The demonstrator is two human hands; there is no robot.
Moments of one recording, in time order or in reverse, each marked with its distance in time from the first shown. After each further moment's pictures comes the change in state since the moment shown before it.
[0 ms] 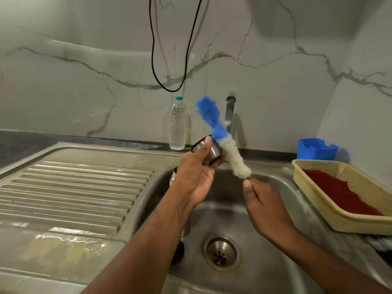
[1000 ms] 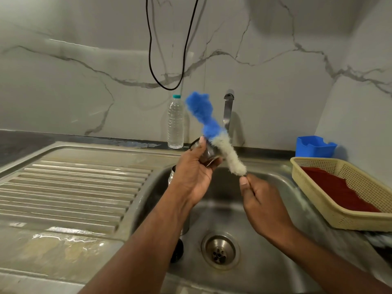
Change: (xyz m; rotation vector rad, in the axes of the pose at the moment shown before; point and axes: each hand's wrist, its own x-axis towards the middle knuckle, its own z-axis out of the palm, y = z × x) left_hand 0.003 -0.003 -0.003 0.055 0.072 -0.010; right_hand -0.002 -0.003 0.000 -0.010 0.013 -0.020
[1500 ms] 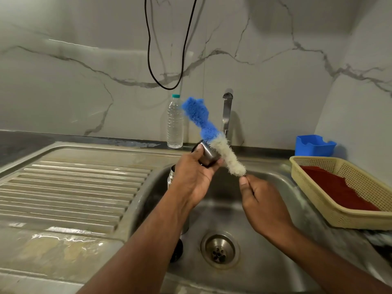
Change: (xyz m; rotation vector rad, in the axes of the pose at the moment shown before) left_hand 0.001 -0.006 0.000 -0.079 -0.009 -0.041; right_hand 0.001 0.001 0.000 -0.093 0.007 0.018
